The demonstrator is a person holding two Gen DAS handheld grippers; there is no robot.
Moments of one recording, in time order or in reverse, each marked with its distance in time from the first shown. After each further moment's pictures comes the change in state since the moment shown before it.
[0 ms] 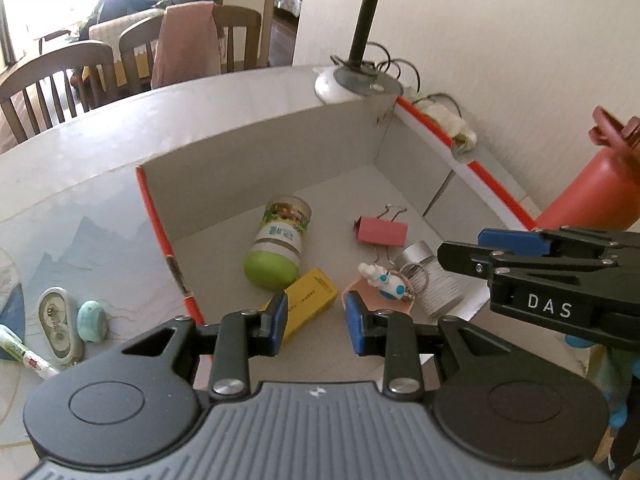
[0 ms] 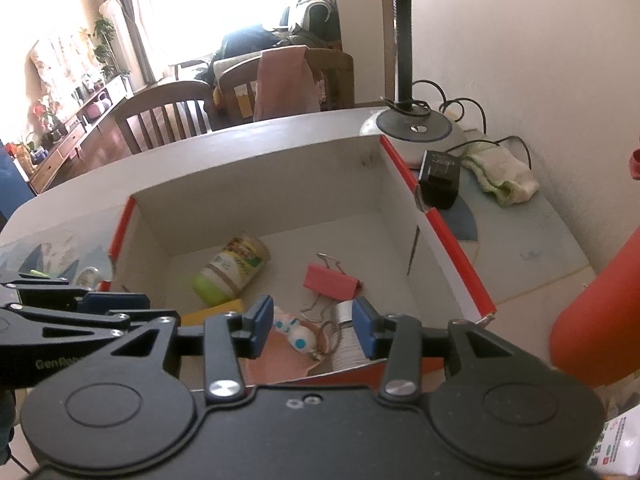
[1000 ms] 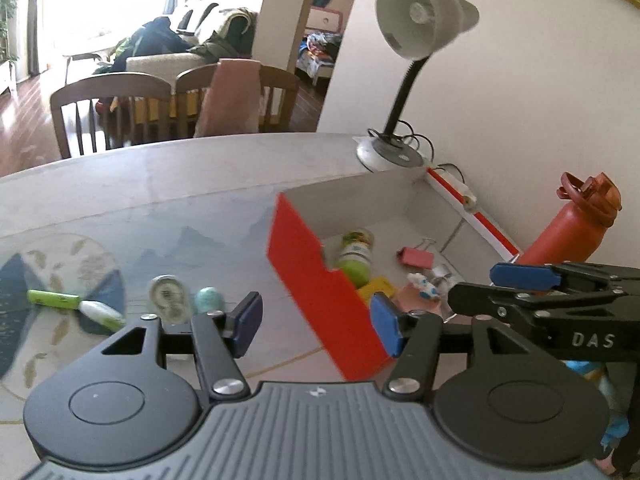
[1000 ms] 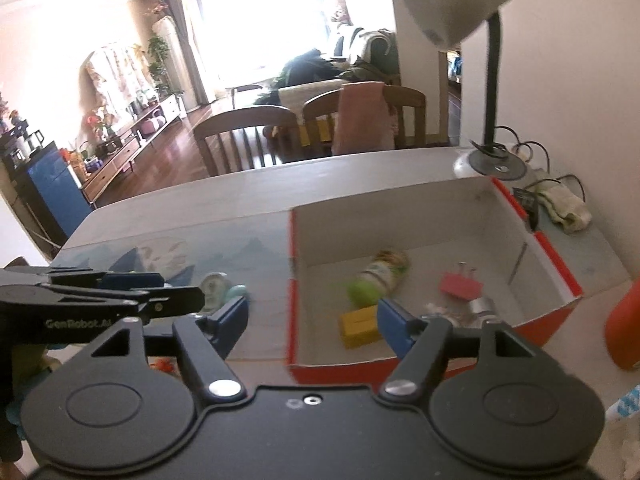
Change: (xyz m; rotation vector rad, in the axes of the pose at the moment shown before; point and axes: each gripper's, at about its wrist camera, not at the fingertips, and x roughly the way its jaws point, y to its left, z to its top) left arm -0.125 0.103 -0.058 -0.072 -0.196 -0.030; right arm -0.069 0.130 -0.019 -0.053 -0.087 0.121
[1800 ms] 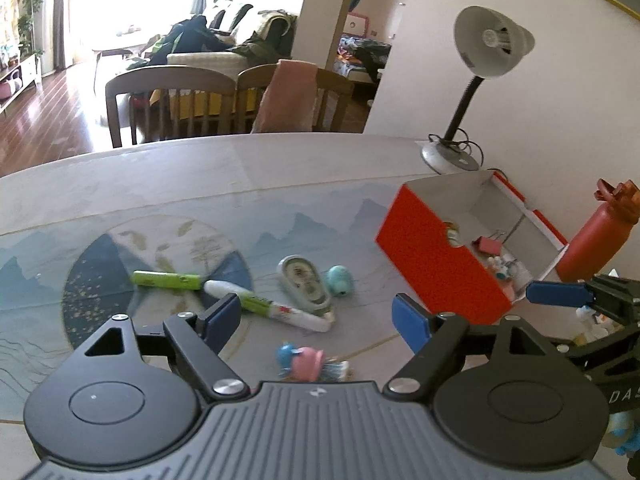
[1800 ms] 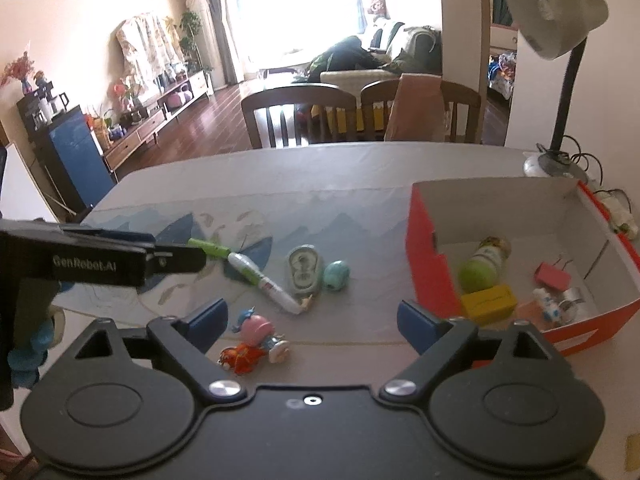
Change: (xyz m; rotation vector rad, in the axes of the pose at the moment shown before) left arm -0.047 0.128 -0.023 -0.031 -0.005 0.055; right arm 0.037 0.116 -0.029 -0.082 0.044 0.021
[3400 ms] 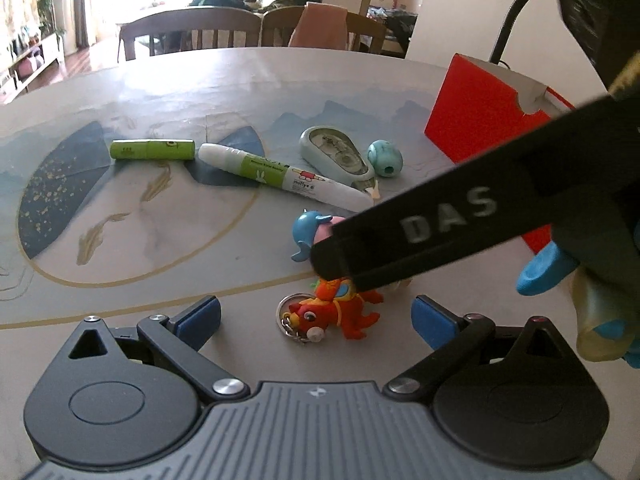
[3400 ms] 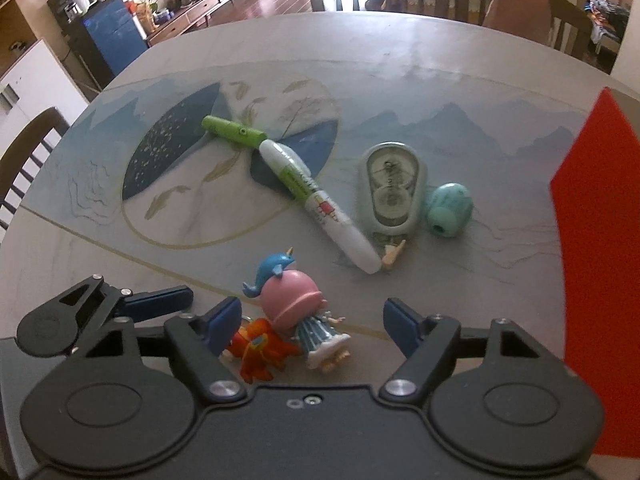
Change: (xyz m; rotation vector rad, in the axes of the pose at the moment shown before) left arm 0.093 -0.003 -0.111 -0.005 0.064 0.112; right arm 0.159 0.027 -0.008 -0.143 0.358 0.157
